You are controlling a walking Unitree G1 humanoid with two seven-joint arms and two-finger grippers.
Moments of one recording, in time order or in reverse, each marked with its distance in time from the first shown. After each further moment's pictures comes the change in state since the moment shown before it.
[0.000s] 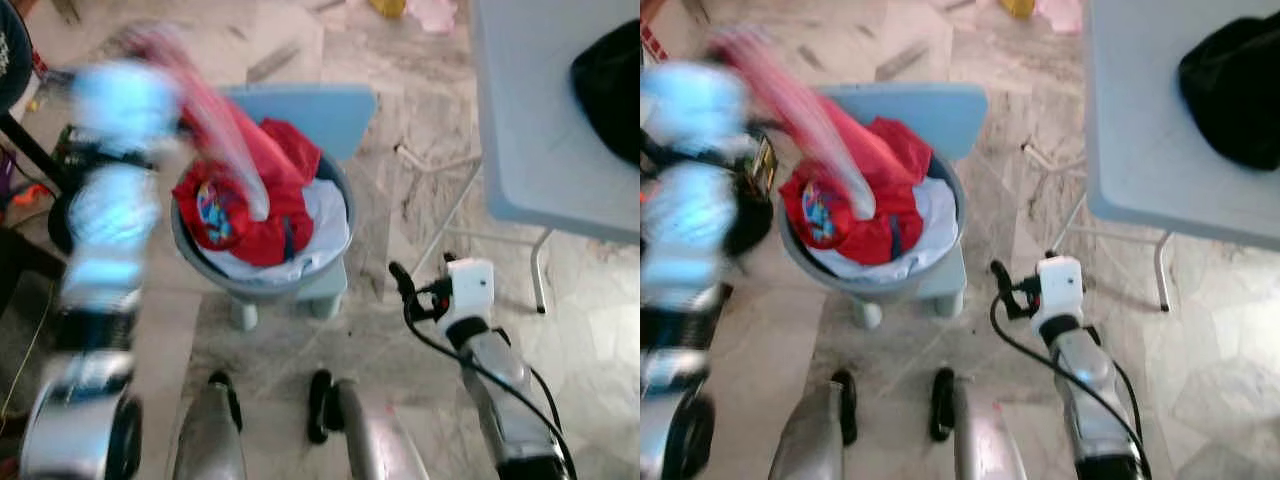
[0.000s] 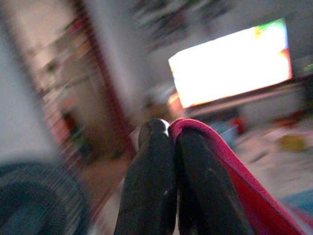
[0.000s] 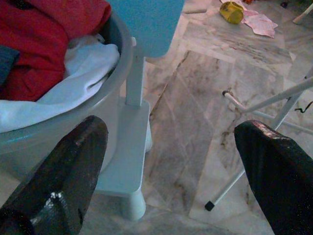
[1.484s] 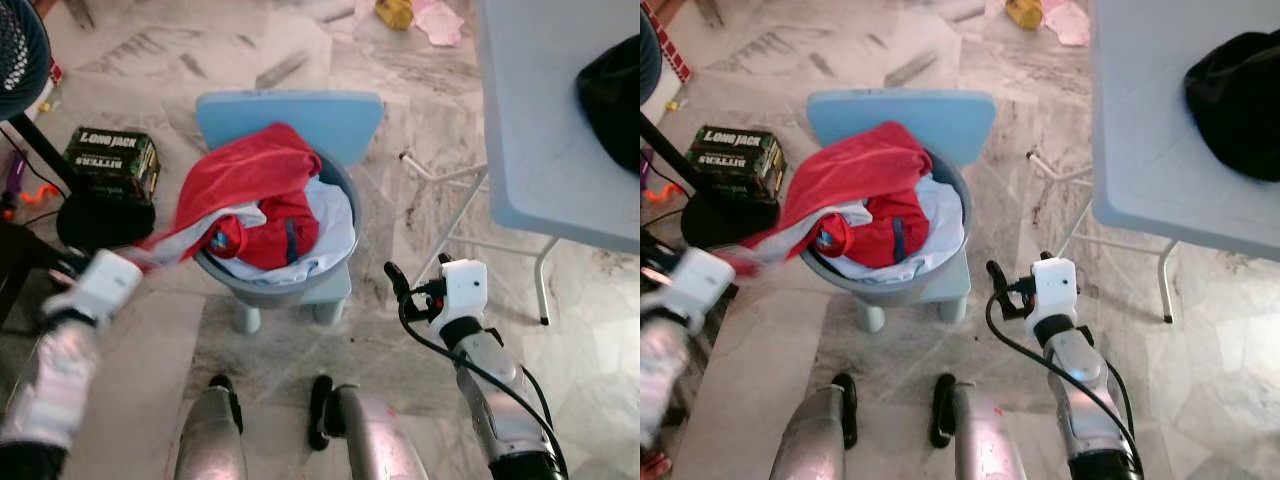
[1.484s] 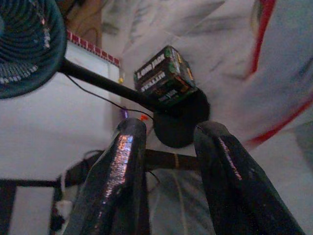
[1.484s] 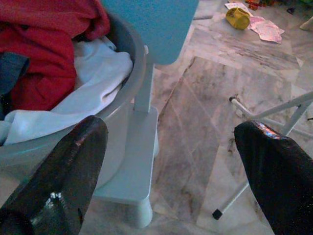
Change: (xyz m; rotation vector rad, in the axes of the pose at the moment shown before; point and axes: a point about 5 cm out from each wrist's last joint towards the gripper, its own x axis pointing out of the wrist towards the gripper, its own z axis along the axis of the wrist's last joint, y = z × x) left arm -0.150 0.030 -0.115 0.513 0.731 -0.371; right arm 0.004 0.005 -0.004 0.019 -0.003 -0.001
